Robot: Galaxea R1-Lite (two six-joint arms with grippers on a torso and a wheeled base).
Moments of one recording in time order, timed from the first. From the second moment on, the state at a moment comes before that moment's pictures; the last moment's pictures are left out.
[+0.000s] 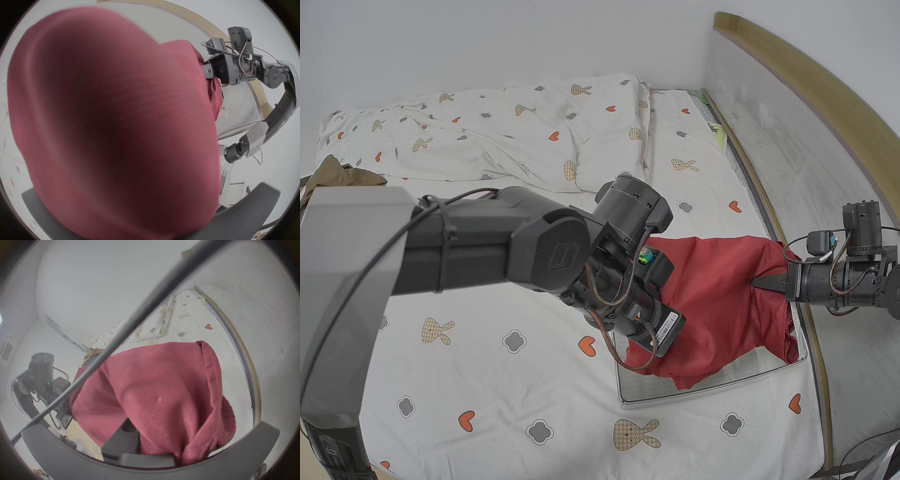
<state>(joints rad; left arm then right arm) -0.79 2.16 -1.80 0.55 -0.23 0.02 0.19 1.60 -0.81 -0.24 0.40 0.27</state>
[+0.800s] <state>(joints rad) -0.77 2.27 -1.83 0.55 -0.23 0.02 0.19 1.72 -0.80 -0.24 0.40 0.23</state>
